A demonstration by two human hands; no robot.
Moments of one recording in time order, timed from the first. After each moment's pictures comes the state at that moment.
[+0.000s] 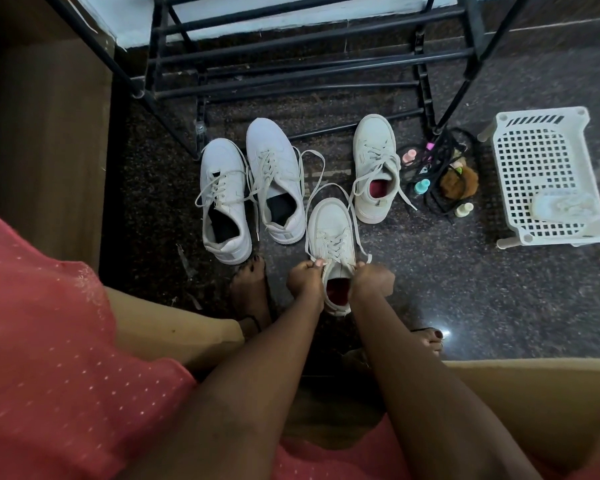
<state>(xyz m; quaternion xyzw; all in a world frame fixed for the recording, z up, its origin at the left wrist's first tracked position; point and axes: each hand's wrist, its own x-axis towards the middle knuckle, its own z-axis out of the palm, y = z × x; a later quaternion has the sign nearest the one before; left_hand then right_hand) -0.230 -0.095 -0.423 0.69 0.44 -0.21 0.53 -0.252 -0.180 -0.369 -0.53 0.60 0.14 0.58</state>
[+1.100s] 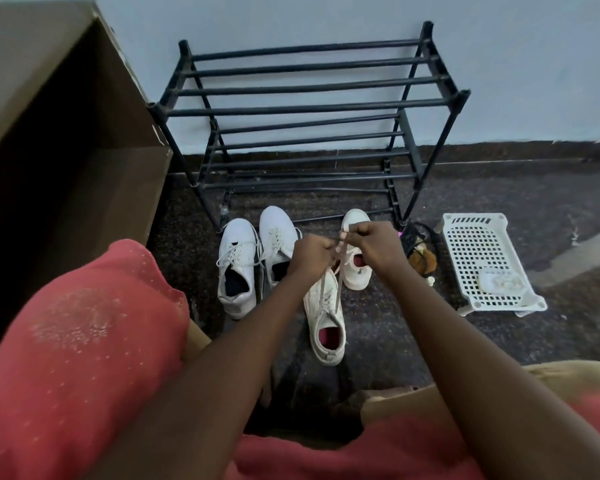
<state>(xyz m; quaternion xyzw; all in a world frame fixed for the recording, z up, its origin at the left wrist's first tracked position) -0.173 -0.098 -0.209 0.86 -0.06 -0.19 0.47 -0.201 -0.223 -0.189 -0.83 0.18 0.01 0.52</state>
